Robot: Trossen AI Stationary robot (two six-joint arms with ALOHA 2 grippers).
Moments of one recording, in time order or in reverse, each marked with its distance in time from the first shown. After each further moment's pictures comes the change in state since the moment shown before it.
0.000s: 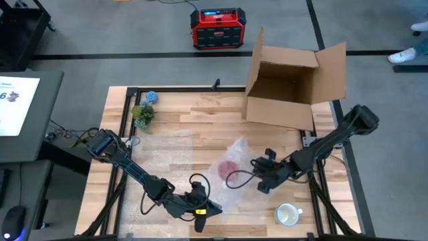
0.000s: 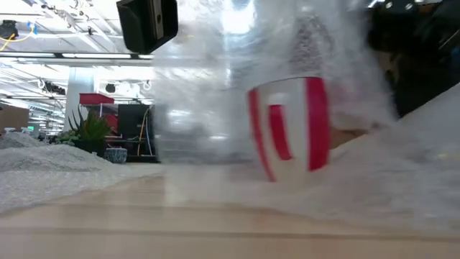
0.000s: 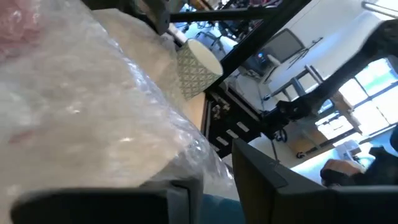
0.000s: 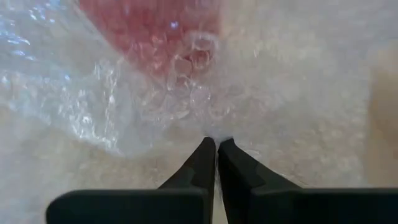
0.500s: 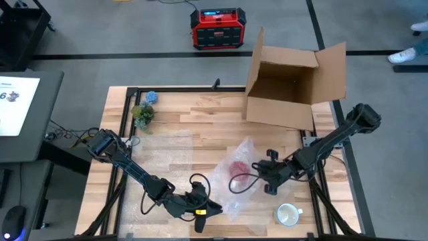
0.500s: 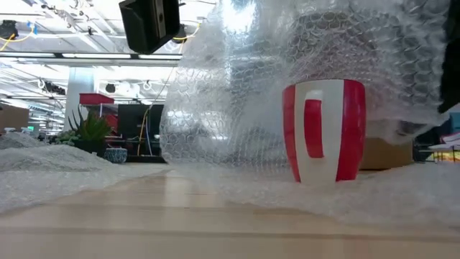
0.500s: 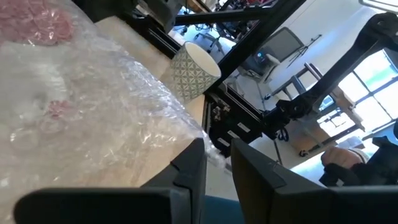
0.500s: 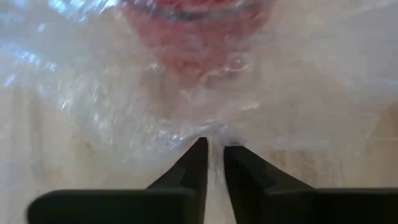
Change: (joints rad) left arm 0.001 0.000 0.000 -0.002 -0.001 0.032; right arm 0.000 -0.027 0.001 -0.081 -0.111 -0.130
